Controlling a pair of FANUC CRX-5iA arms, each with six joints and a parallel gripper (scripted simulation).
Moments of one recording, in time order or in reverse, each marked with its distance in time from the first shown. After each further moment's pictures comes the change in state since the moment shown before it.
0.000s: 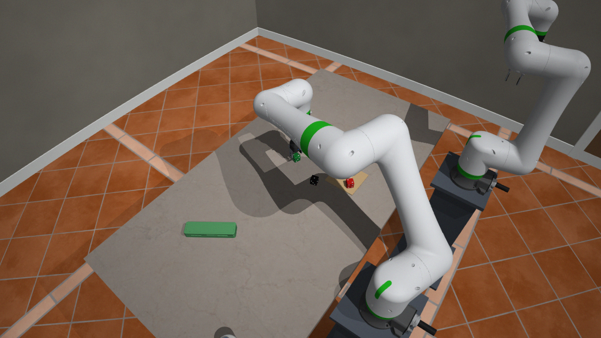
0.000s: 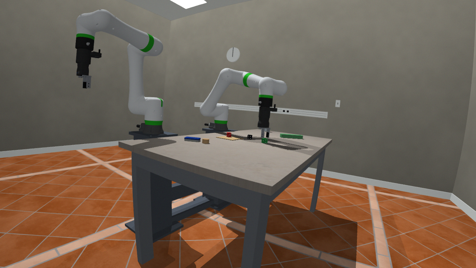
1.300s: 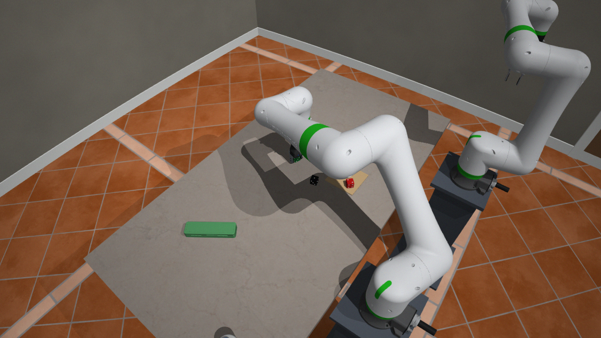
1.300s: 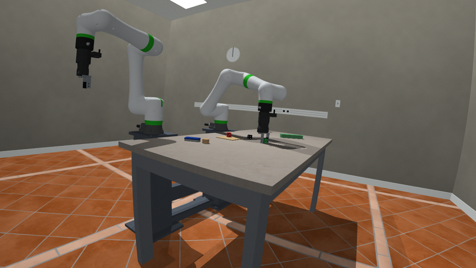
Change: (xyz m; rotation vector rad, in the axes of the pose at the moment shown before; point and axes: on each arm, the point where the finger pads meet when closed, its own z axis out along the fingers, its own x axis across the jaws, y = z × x) left arm 0.000 0.000 0.035 0.000 0.000 0.000; right arm 0.000 0.000 0.000 0.000 0.000 0.000
